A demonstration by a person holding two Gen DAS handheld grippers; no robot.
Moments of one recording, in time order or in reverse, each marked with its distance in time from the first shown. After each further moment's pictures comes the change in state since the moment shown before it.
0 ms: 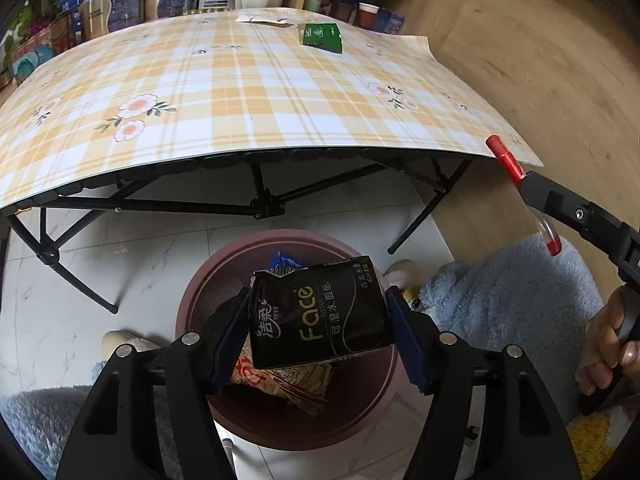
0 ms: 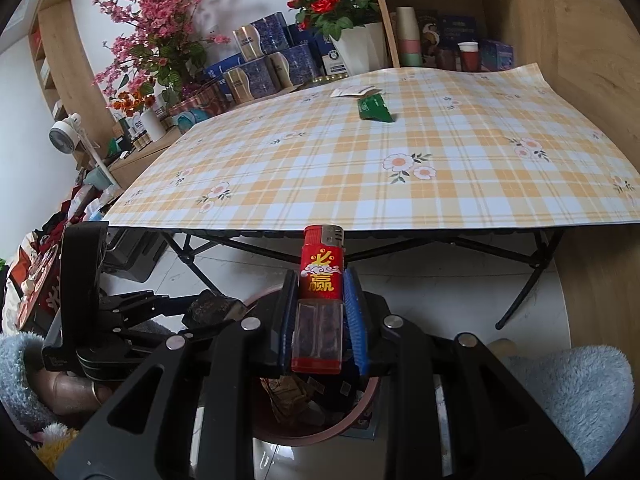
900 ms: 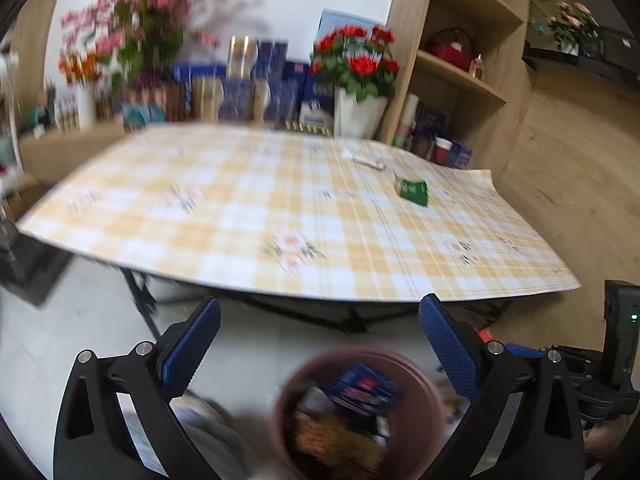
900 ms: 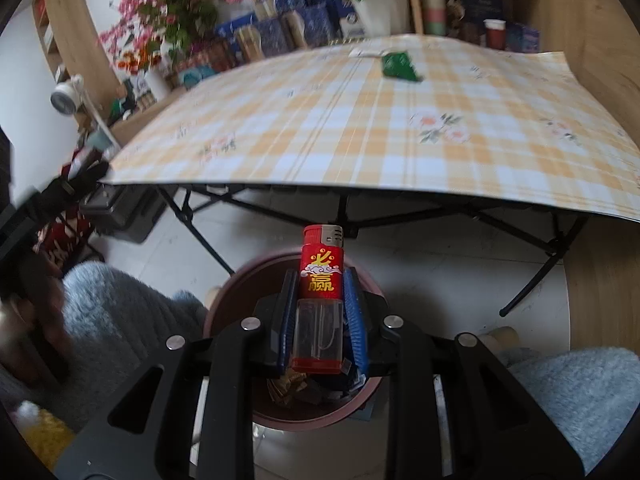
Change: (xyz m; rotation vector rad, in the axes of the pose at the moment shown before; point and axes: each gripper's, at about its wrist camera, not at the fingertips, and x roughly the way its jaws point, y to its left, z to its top) left arm -0.116 0.047 0.009 -0.138 -0.455 0.269; right arm 0.043 0.017 -0.017 -0.076 0.139 0.008
